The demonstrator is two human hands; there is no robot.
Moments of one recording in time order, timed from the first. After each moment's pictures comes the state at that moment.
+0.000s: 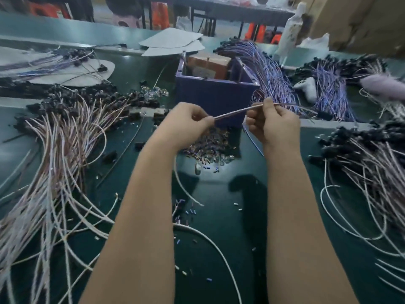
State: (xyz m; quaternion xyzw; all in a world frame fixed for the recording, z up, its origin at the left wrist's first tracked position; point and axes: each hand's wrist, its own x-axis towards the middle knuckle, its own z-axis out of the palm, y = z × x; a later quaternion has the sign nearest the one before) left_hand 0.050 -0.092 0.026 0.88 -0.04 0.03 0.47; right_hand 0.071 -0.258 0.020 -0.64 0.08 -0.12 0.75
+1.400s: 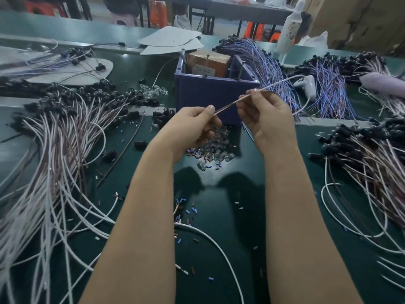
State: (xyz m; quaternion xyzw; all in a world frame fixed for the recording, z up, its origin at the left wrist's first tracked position) left_hand 0.053 -0.098 0.010 0.75 -0.02 -0.06 0.66; right_hand 0.068 -0.244 0.031 -0.56 0.02 -0.08 0.83
